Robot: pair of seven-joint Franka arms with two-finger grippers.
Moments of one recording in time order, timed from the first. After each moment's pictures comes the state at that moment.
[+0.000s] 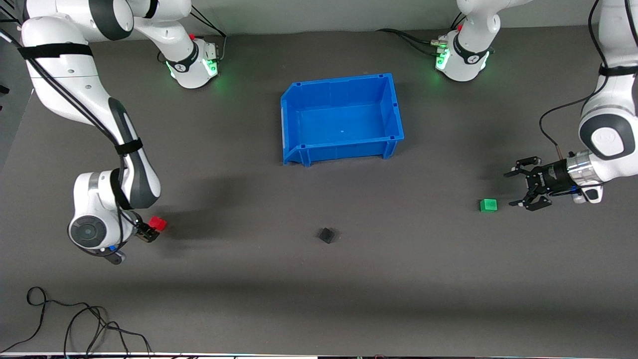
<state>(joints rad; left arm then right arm) 0.25 0.36 0.04 -2.11 -0.77 2.14 -0.68 0.01 0.68 -0.05 -1.61 -0.26 2.05 0.78</state>
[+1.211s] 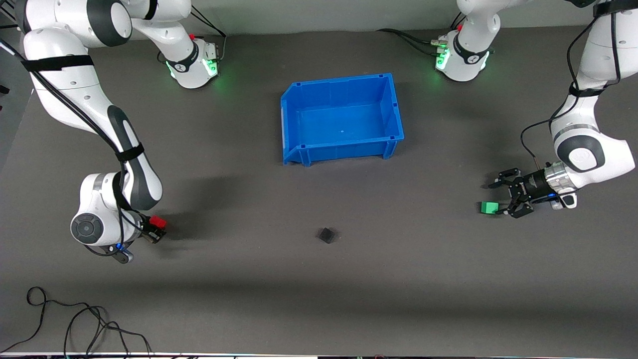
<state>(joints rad) 0.25 0.50 0.02 -2.11 -0.99 2.25 -0.47 0.00 0.71 -0.04 -1.66 -0.14 2.14 0.71</state>
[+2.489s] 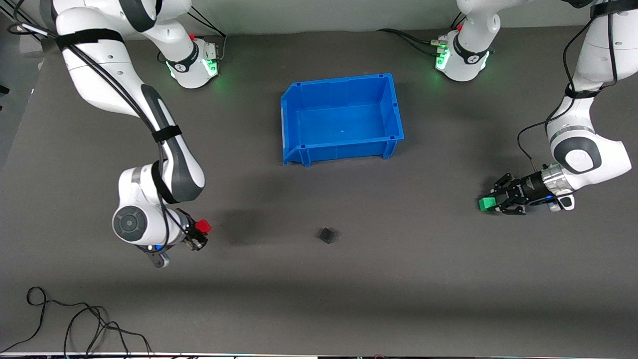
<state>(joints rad) 0.24 0.50 0.01 -2.10 -1.02 2.27 -0.47 0.23 0.69 -0.03 -1.50 0.05 2.04 1.10</state>
